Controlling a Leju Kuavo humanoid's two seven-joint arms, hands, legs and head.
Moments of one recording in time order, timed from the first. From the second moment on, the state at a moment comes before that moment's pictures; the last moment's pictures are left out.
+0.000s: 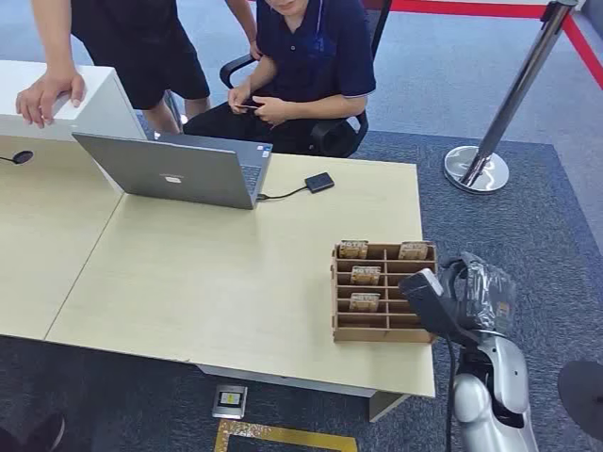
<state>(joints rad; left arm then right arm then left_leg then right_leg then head) -0.09 -0.21 1.04 -0.20 -1.14 0.42 -0.05 -0.16 -0.04 0.27 -1.16 1.16 -0.24 -0.08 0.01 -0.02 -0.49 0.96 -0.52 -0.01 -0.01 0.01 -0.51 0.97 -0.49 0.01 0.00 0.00</state>
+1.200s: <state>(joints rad) -0.09 -0.22 1.06 -0.19 -1.14 0.44 -0.03 -0.49 -0.01 0.38 -0.79 1.12 -0.20 -0.10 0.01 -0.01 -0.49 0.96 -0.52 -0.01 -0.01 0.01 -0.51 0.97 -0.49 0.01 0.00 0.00</state>
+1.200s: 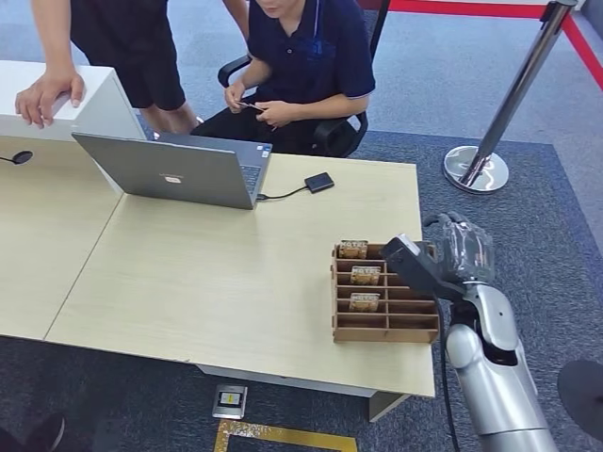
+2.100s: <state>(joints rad) -0.09 -0.22 1.05 -0.19 -1.16 0.45 -0.03 -0.48 -0.03 0.40 -0.76 1.09 -0.21 -0.08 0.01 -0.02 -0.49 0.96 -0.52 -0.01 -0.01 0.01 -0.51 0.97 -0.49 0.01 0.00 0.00</state>
